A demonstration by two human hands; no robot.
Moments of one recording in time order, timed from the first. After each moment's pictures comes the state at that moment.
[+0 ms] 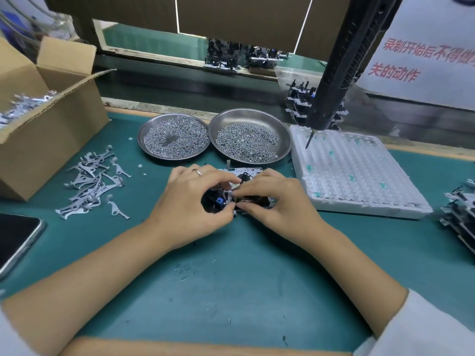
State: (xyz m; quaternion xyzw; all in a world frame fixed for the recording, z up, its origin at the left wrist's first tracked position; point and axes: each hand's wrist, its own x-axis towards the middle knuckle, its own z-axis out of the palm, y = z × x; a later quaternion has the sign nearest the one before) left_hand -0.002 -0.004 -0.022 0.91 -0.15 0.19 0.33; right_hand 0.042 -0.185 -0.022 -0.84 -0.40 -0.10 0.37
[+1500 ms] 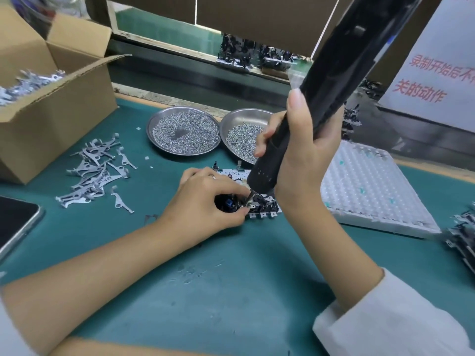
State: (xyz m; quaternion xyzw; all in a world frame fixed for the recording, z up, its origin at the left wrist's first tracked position) left_hand 0.008 -0.007 -0.035 0.88 -0.12 0.19 0.42; right_hand 0.046 -0.121 0.040 -0.53 -0.22 -0.19 0.80
